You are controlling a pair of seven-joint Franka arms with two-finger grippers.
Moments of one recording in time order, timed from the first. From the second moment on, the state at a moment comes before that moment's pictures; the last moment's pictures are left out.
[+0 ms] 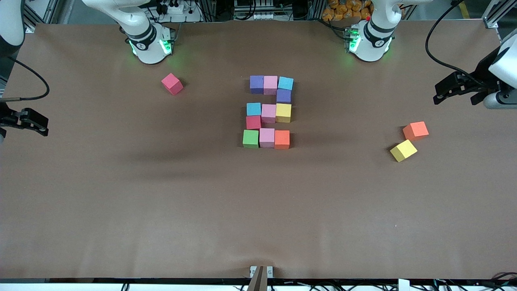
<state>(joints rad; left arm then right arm) -0.11 -0.01 0.02 -1.53 -0.03 1.53 -0.08 0.12 0.15 -0.17 -1.44 -0.12 1.63 -0.14</state>
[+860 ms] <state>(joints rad) -0.11 0.00 0.04 -1.53 -0.03 1.53 -0.08 0.09 0.15 -0.17 -1.44 -0.12 1.63 -0.14</state>
